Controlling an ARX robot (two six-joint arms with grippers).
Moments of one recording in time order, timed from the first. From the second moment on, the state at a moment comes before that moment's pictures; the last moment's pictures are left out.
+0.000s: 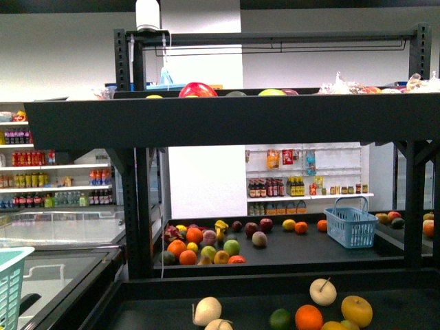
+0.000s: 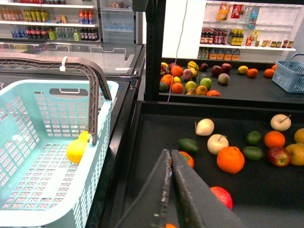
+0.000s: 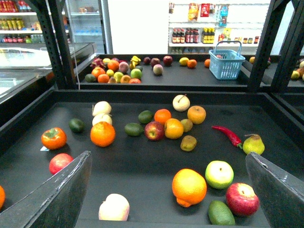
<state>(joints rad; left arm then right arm) 0.08 0.66 0.25 0.41 0.07 -0.01 0.00 0.00 0.02 0.00 0.00 0.00</state>
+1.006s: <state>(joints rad) 0.00 0.19 0.01 0.19 0.00 -0.01 0.00 0.00 0.02 0.00 0.00 0.00</state>
